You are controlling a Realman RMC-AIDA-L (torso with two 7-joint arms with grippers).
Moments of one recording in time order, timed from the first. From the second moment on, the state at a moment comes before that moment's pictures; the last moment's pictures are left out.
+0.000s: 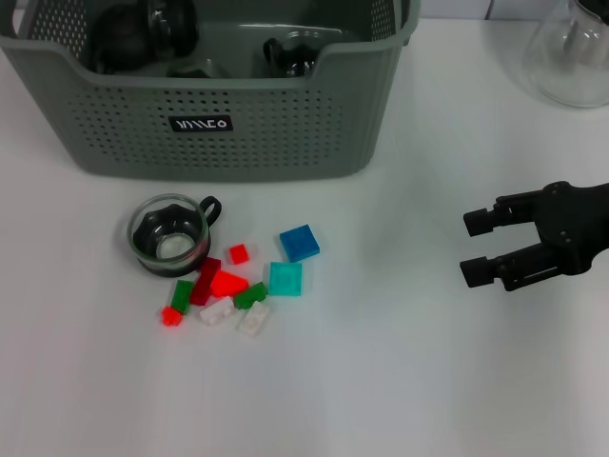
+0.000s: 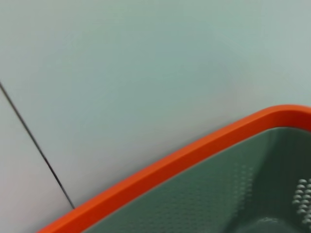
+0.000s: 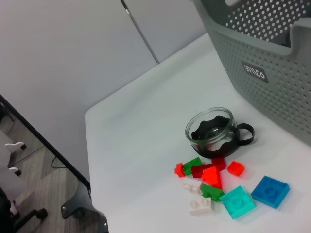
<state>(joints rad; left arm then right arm) -0.88 -2.10 1.09 1.26 2.82 1.14 -2.64 0.56 1.97 -0.92 -0.86 -2.06 -1.83 1.83</state>
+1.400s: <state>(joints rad) -0.40 -2.17 1.10 1.58 2.44 1.88 -1.84 0.57 1.98 -0.88 -0.84 -2.06 -1.83 1.83</state>
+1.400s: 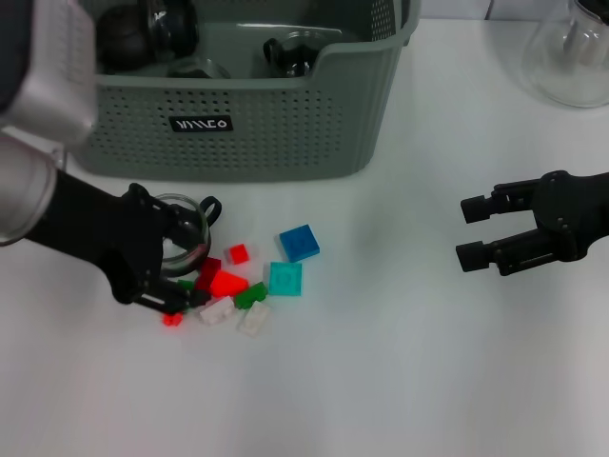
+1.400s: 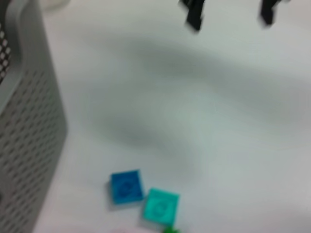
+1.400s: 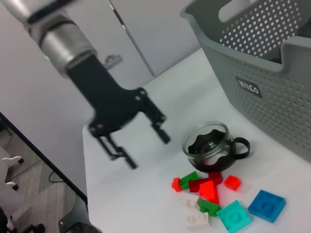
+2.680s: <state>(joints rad) -0.48 -2.17 1.35 1.38 2.78 1.58 -1.83 0.58 1.99 -0.87 -0.81 -2.06 -1.81 1.83</state>
